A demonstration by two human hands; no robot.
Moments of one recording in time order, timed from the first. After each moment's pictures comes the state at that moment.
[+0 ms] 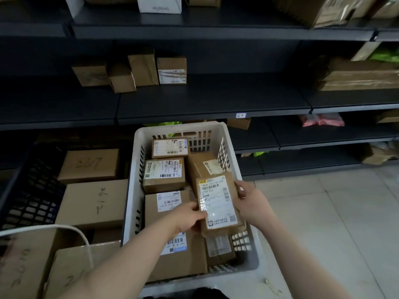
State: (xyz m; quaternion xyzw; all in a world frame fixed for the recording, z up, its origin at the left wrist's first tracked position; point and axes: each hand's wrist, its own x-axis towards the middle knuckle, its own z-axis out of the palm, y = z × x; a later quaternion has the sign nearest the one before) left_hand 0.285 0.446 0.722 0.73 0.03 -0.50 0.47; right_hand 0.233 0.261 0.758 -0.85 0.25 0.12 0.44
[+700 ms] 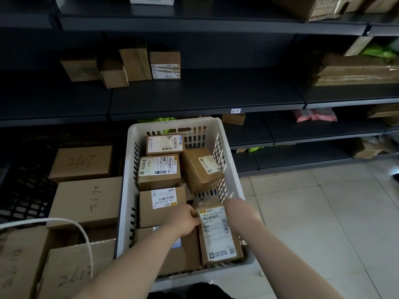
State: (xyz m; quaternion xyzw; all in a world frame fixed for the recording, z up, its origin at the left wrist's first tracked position) left_hand 0.273 0.439 0.686 0.85 -0.03 -0.41 0.32; right_hand 0.225 0.277 0.717 -0.94 0.17 0.29 0.04
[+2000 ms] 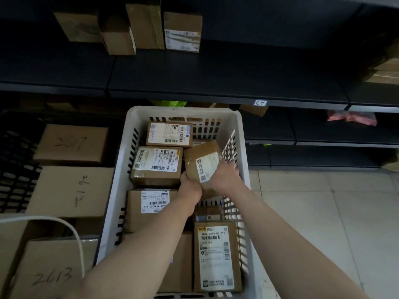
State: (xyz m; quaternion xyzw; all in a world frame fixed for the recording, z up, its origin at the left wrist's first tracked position) left_hand 0.363 0.373 0.627 0.67 0.30 -0.33 0.59; right_hand 0.372 0.276 0.702 -0.89 0.25 0.28 0.26
